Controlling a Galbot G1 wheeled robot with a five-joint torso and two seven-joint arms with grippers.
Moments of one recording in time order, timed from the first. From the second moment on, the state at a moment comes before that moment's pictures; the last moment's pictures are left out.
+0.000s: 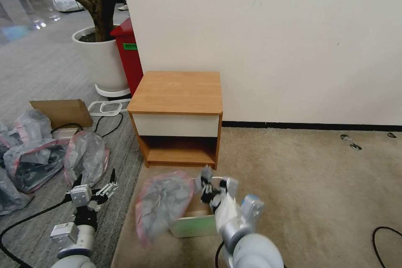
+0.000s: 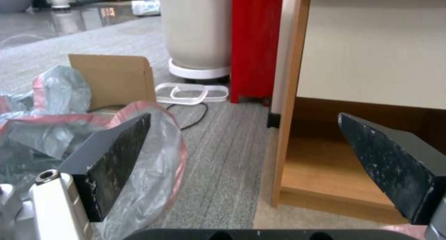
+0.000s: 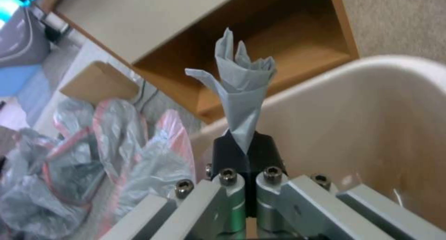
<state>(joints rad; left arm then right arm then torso) 1.74 -1.35 -0.74 -2.06 -0.32 -0.06 -0.11 -1.33 1.17 -0.22 2.15 0.88 -0.16 0.70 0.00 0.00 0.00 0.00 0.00</state>
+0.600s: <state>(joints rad) 1.75 -1.33 -0.71 -2.06 -0.26 -0.08 -0.11 -1.34 1.20 -0.21 2.10 0.83 -0.17 0.77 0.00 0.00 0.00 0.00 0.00</state>
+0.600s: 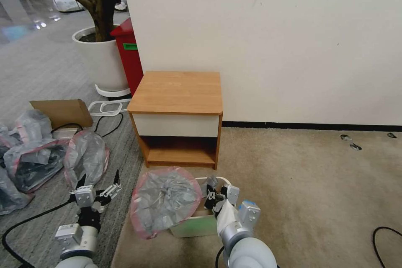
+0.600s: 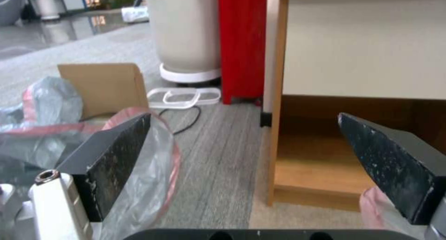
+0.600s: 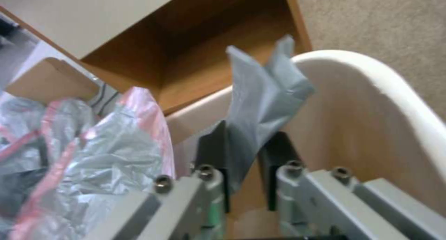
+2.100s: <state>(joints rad) 1.70 -1.01 -0.46 -2.35 -0.78 0.38 -0.01 -1.43 1.24 -0.10 2.17 0.51 -0.10 0.69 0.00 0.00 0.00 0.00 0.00</state>
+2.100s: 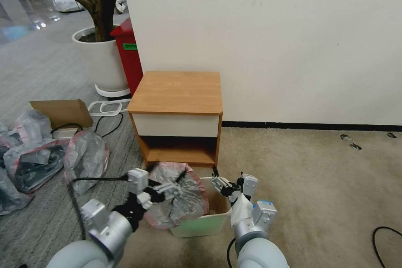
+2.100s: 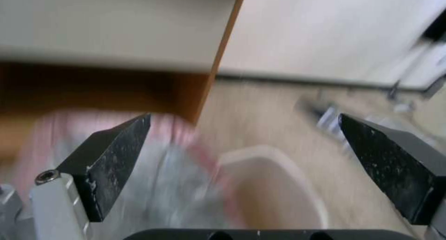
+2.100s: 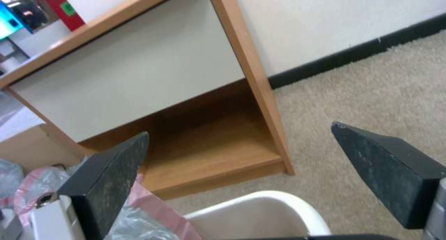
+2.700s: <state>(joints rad) 1.62 -1.15 -0.40 -2.18 -0.70 0.53 -0.22 -1.48 1.27 -0.03 2.16 0.48 -0.05 0.66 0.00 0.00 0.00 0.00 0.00</state>
